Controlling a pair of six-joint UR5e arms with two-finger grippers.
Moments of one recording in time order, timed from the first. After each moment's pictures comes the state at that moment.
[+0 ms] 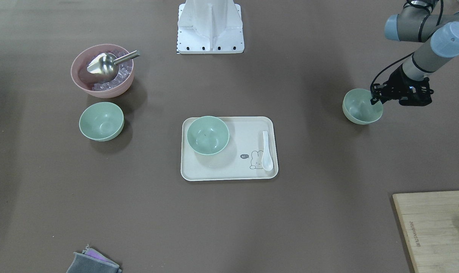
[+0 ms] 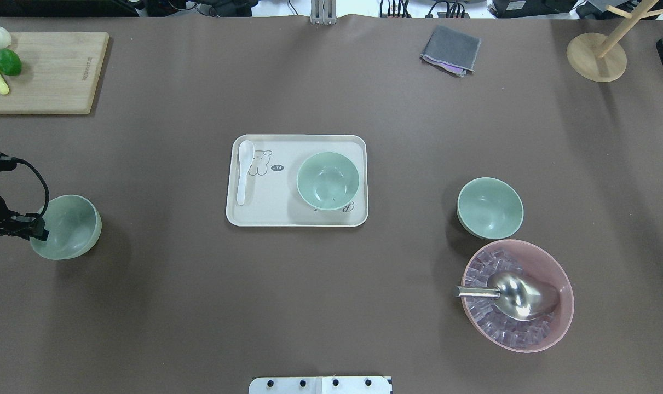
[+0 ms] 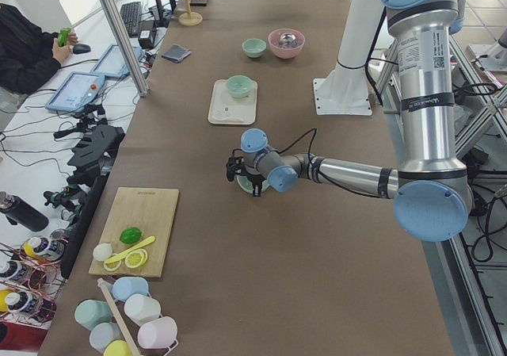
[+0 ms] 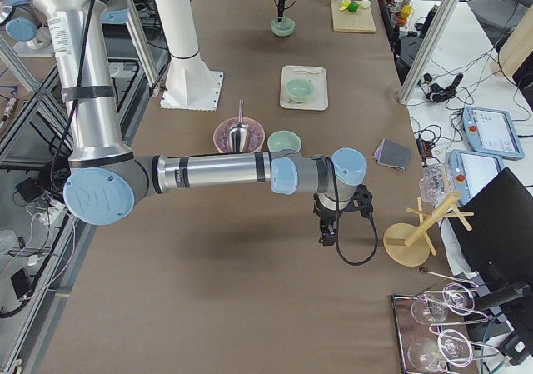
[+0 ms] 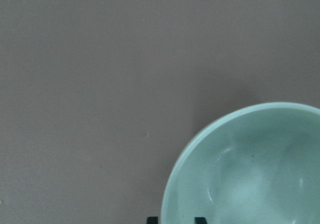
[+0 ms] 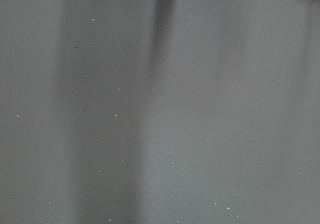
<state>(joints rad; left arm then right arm) -0.89 -1.42 -1.77 -2.12 -2.21 -0.85 1.47 -1.43 1.54 -1.64 2.34 -0.05</state>
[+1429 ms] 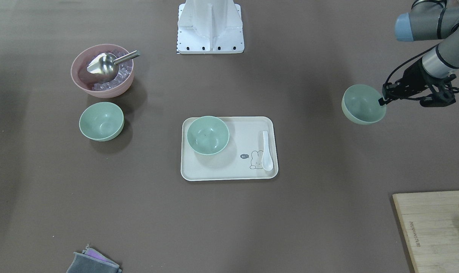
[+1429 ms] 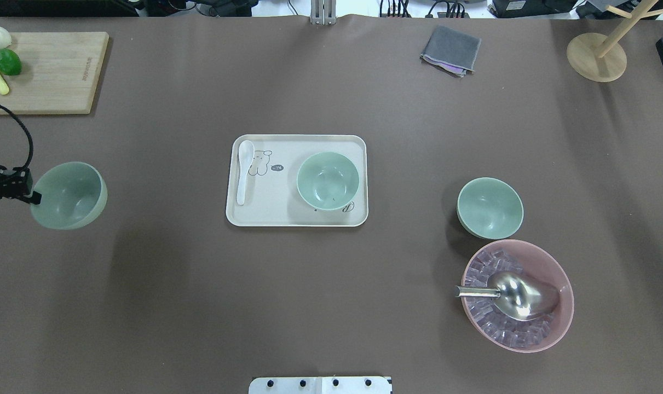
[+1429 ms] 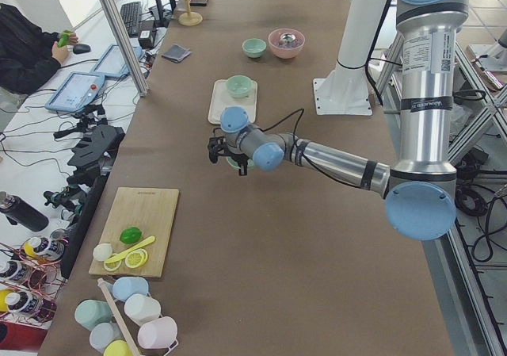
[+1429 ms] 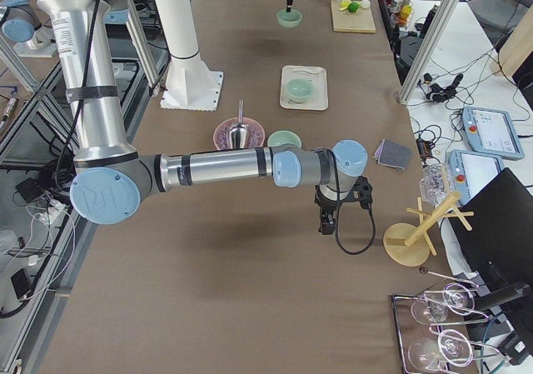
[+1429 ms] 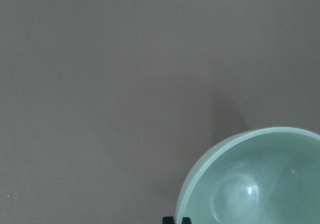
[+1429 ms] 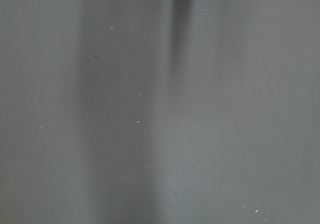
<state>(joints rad) -1.06 -1.60 -1.84 -1.86 -2.39 -0.86 1.40 -1.42 1.58 -1.64 2.37 0.05</state>
